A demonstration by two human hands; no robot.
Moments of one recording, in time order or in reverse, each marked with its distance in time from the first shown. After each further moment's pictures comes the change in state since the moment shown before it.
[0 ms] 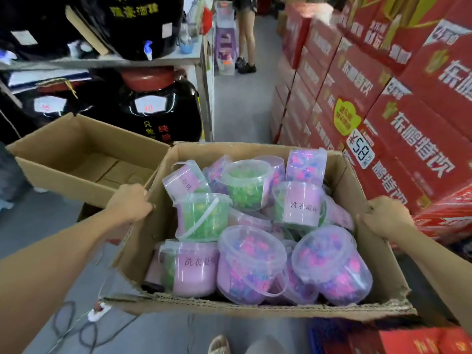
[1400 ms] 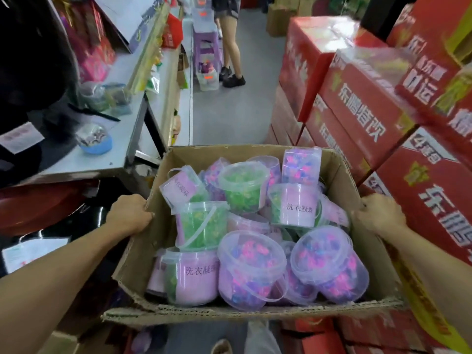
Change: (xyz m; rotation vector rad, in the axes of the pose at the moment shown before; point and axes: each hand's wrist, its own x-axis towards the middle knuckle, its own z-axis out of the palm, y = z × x) left_hand 0.621 0.210 -0.104 -0.059 -0.014 -0.031; right_hand 0.617 -0.199 -0.078 0.078 -0.019 0.063
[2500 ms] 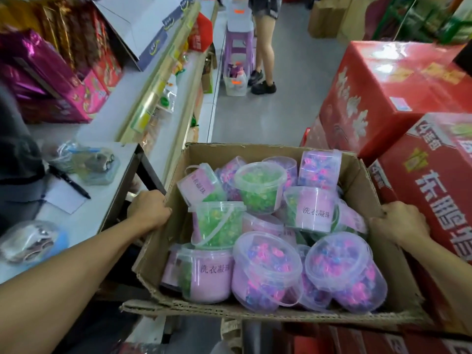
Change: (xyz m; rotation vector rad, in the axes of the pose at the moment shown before) left_hand 0.240 0.079 -0.044 -0.043 0.032 -0.065; right_hand 0.277 -0.128 -0.032 -0.089 0.006 -0.053
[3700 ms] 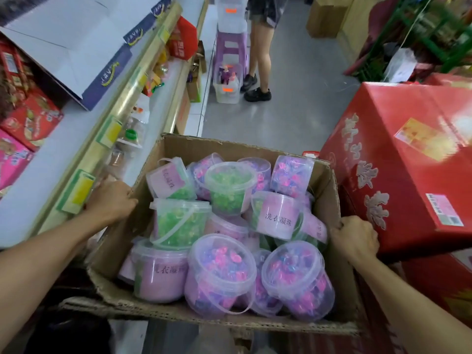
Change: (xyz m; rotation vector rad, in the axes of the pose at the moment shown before) left_hand 0.245 0.052 -0.059 0.105 0.068 -0.040; right_hand 0.188 -0.132 -0.002 0.140 -0.015 0.075
